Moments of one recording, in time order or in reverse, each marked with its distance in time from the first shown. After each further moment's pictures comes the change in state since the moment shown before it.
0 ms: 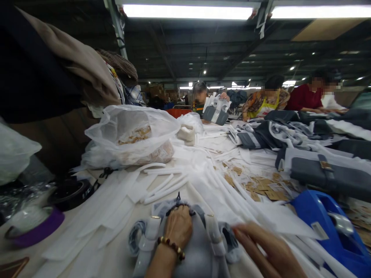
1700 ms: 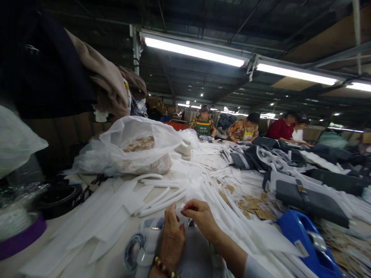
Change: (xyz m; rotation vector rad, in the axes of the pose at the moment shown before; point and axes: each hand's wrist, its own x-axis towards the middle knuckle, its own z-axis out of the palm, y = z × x) left_hand 0.003 -0.021 0.031 -0.634 0.786 0.077; right_hand 0.112 -0.011 0.109 0.320 -0.106 0.271
